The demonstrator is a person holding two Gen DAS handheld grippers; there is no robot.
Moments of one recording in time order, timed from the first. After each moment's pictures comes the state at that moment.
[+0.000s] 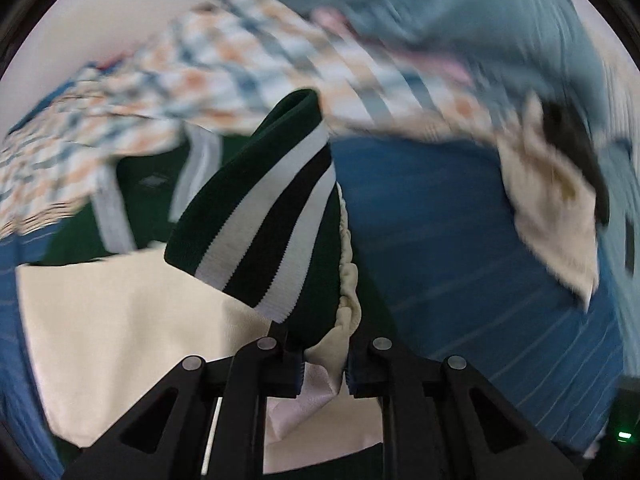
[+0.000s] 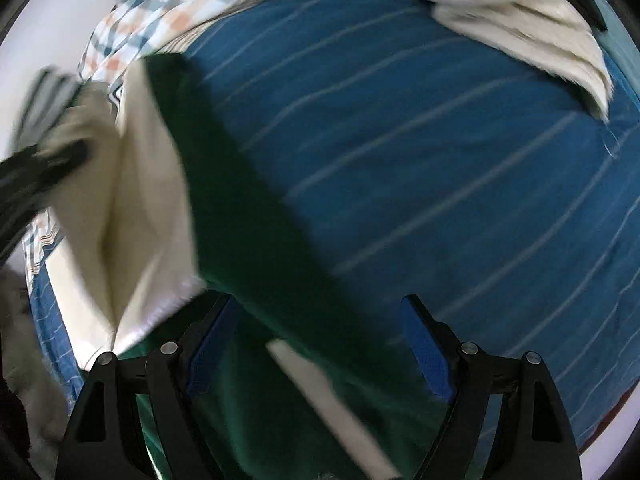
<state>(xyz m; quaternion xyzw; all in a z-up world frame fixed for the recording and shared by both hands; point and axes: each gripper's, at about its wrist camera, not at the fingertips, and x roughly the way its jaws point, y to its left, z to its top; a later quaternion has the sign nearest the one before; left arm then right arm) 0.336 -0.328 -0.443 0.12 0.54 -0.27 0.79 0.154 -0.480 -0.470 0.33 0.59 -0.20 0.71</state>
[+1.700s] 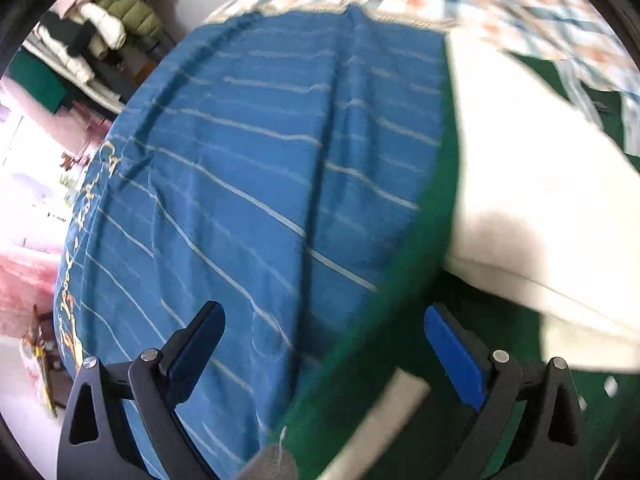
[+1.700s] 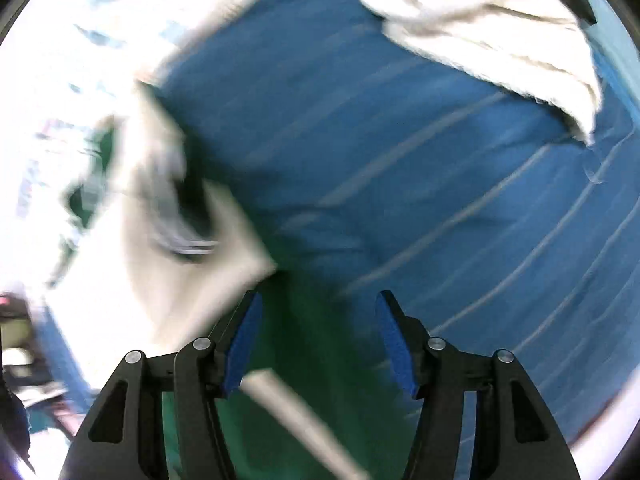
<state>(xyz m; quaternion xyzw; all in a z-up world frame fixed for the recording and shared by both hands) 0.287 0.032 -0.472 0.03 0.59 0.15 0.79 0.211 -0.527 -0.453 0.41 0.56 -0.17 0.70</state>
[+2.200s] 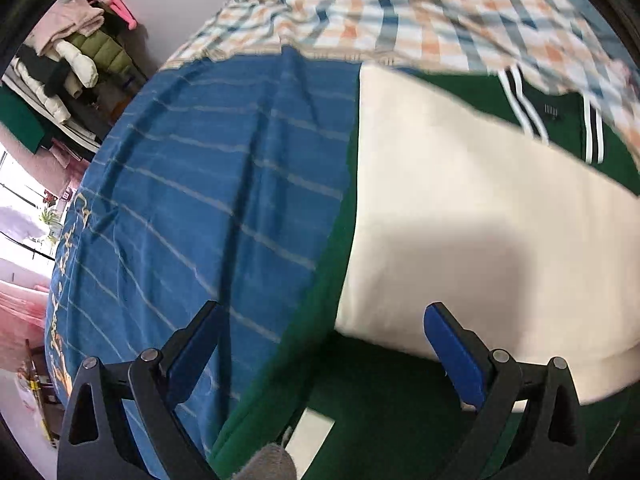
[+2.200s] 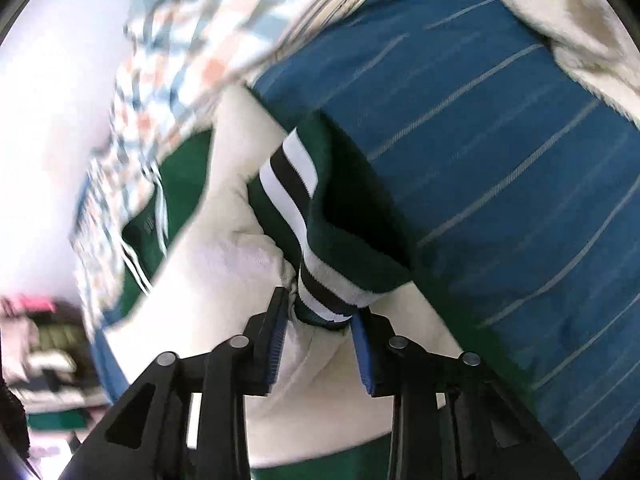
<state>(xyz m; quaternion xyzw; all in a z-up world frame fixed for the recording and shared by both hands) 0.326 -0.021 -0.473 0.05 0.57 0.11 0.81 0.313 -0.490 -0.499 0.40 0.55 -0.14 0.72</state>
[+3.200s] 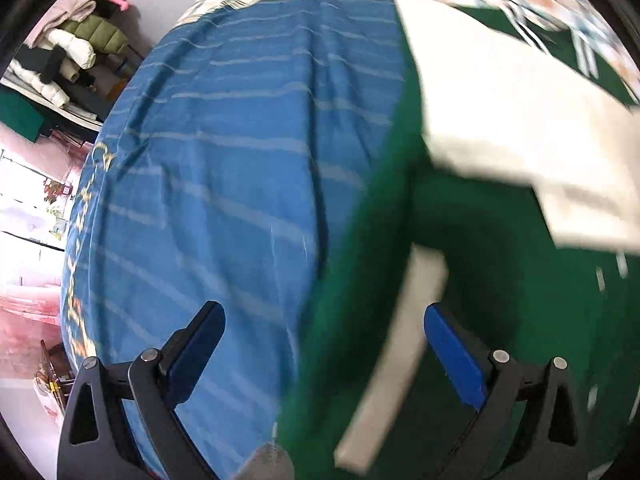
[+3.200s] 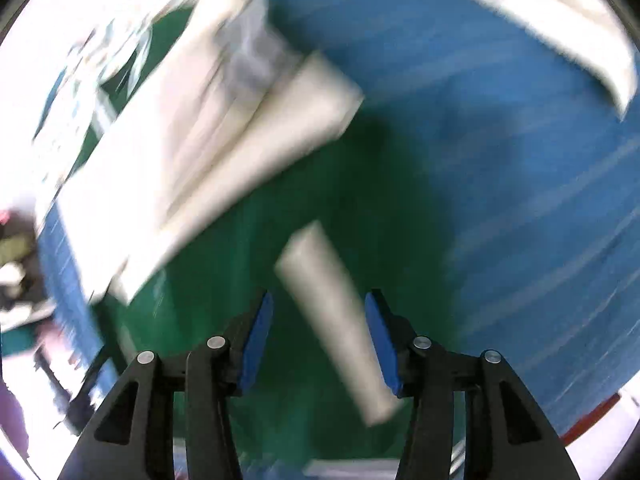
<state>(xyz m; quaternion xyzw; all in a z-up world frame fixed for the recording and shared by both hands) 0.213 0.035 -0.475 0.08 0.62 0.09 0.77 0.157 -0.411 -0.478 0.35 0.68 -0.07 0.64</state>
